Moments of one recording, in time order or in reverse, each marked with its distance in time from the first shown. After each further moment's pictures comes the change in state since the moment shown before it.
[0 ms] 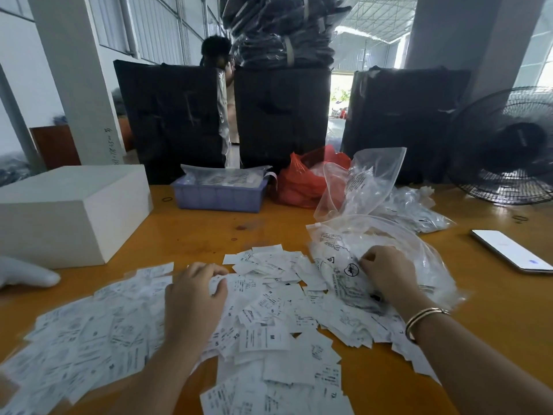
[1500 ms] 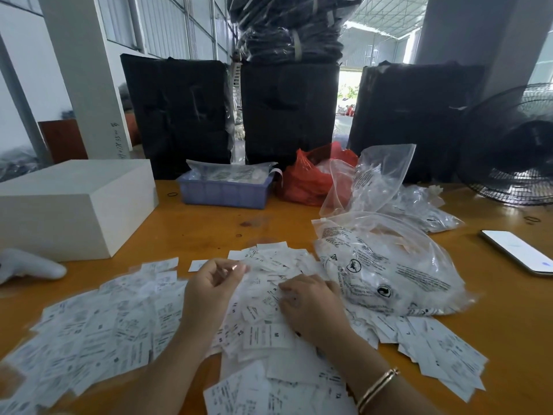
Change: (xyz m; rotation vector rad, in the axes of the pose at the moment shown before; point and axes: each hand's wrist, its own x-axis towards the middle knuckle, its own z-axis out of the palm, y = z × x) left_hand -0.005 0.014 0.001 -0.720 -0.100 -0.301; right_hand -0.091 -0.079 0.054 0.143 -0.143 -0.531
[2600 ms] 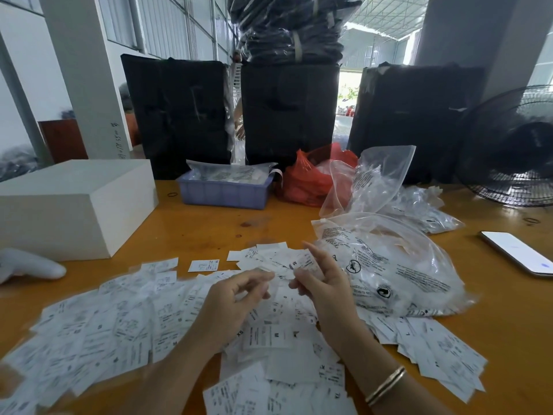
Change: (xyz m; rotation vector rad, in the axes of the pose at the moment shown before) left_hand -0.007 0.002 0.006 0.176 -0.364 0.148; right_hand -0.002 -0.004 -0.019 1.249 0.160 0.185
